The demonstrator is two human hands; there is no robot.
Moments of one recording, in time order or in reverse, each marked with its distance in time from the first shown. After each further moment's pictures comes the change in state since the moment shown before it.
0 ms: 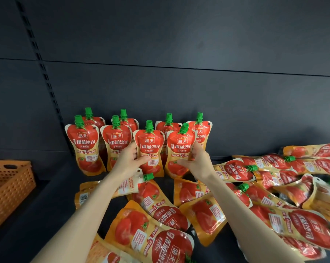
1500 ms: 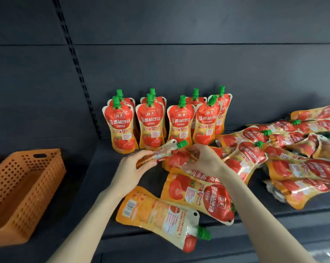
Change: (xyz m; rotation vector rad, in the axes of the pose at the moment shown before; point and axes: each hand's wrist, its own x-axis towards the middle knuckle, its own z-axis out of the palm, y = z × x) left_hand -0.095 -0.058 -0.092 0.149 -0.088 0.274; right_hand -0.084 -0.051 0.077 -0.370 -0.161 0.157
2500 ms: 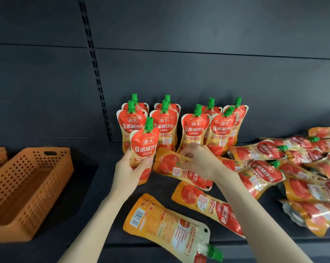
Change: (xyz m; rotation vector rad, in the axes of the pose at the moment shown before) left_hand -0.003 -0.013 -0.011 -0.289 0.279 -0.150; right_hand 0.027 -0.037 0.009 -0.270 -0.002 -0.330
